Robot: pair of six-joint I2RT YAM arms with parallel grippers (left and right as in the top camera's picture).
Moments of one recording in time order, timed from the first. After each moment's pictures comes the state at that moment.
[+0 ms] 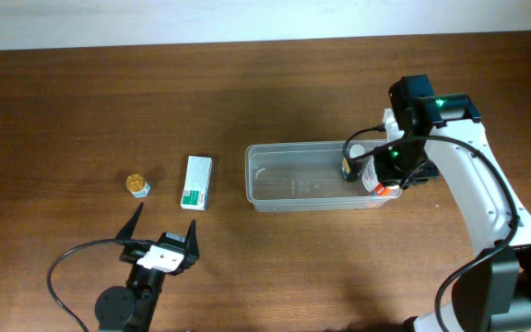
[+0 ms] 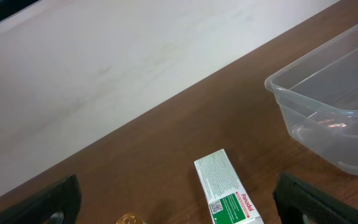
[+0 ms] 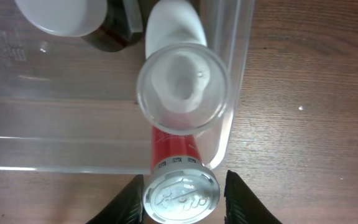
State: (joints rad) left arm -0.08 0.01 0.01 -0.06 0.15 0.45; right arm 0.08 1.69 1.45 -1.31 0.01 0.05
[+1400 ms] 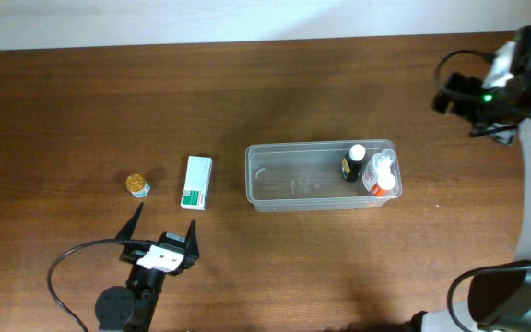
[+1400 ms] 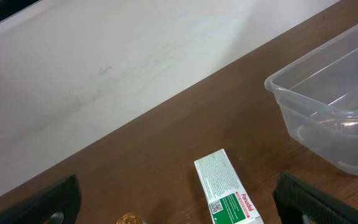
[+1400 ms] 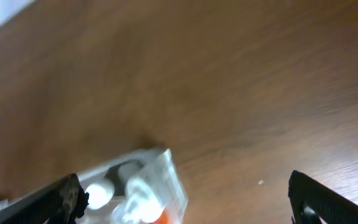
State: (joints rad) left arm -0.08 0.01 0.01 -0.06 0.15 0.45; right arm -0.30 1.69 1.77 -1.18 -0.16 0.24
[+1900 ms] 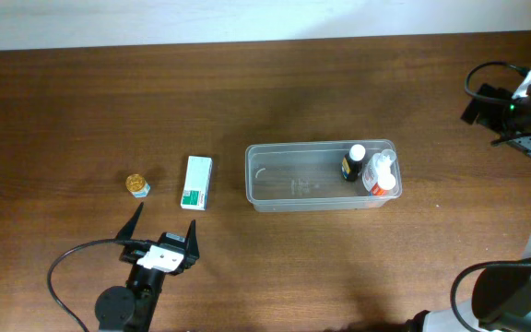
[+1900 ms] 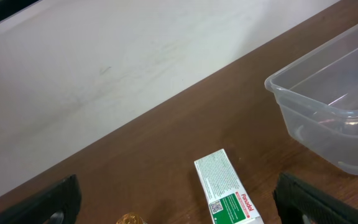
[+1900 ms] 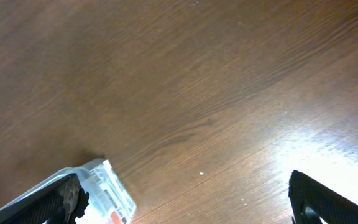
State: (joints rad) left arm -0.08 0.01 0.01 -0.06 0.15 0.45; right arm -0.37 1.69 1.76 -1.23 0.02 0.24
